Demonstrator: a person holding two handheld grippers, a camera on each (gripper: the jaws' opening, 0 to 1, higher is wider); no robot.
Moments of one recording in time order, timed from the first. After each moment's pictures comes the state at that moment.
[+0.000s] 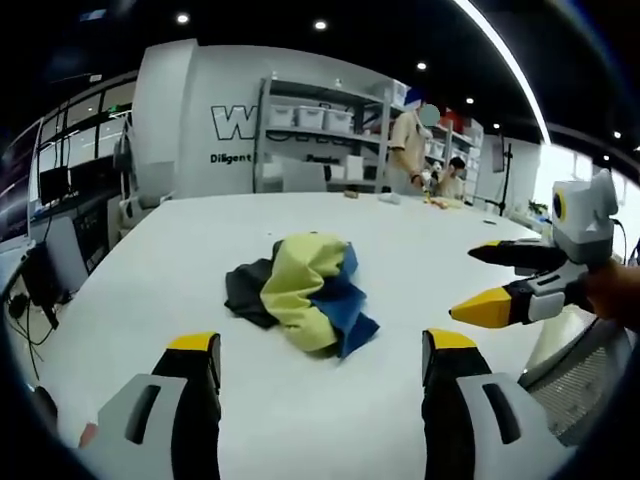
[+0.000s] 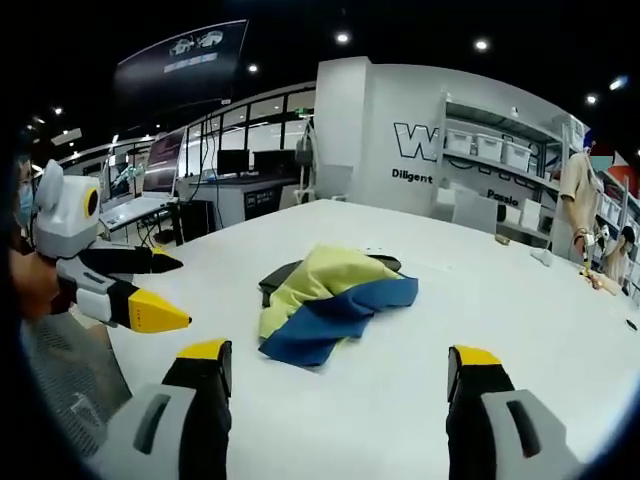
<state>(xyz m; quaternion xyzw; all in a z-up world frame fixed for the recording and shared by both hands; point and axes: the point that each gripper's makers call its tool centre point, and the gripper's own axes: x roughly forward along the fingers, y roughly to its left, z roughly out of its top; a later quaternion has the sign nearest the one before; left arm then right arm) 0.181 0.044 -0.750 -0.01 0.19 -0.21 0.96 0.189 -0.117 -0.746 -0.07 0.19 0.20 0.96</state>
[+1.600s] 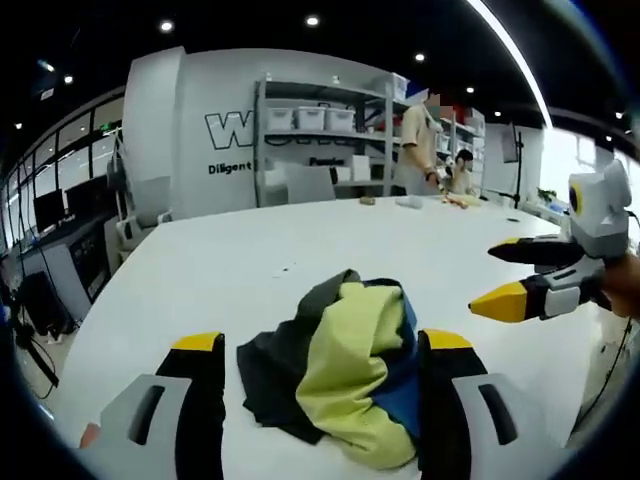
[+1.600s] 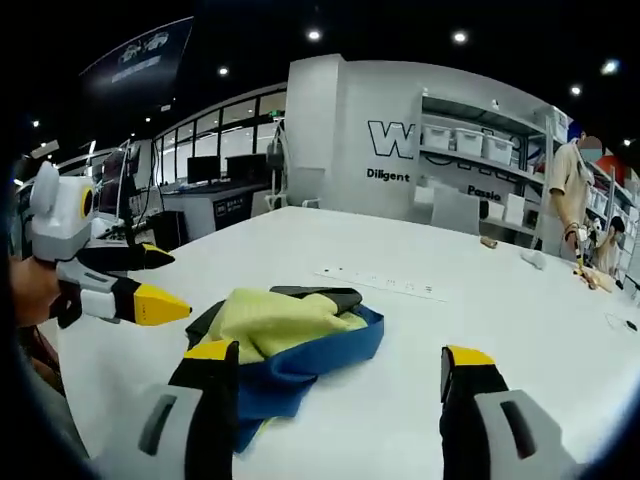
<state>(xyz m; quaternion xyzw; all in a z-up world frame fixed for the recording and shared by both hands) 0.338 0.032 -0.740 0.03 0.18 -0.21 0.96 0.327 -0.143 -0.741 -0.05 0.19 0.15 0.97</state>
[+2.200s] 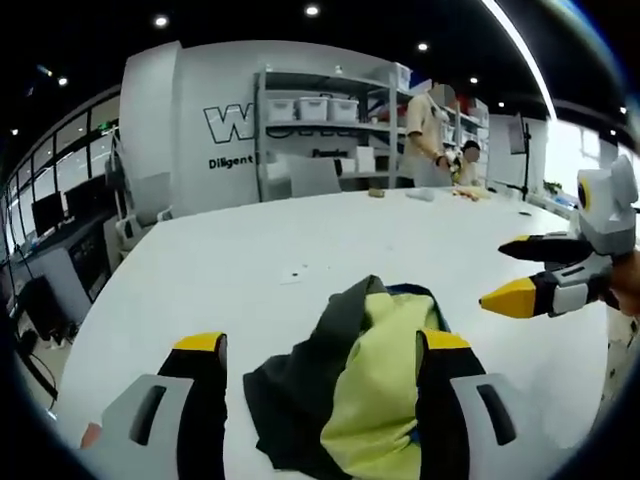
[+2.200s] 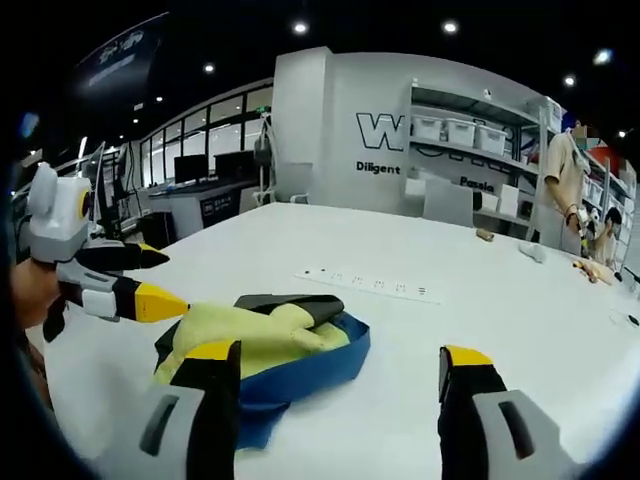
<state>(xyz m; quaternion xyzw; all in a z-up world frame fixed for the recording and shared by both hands) 0.396 0.031 -0.751 0.04 0.20 -0.20 0.96 0.375 -0.153 -0.753 -0.04 0.21 0.14 0.97</state>
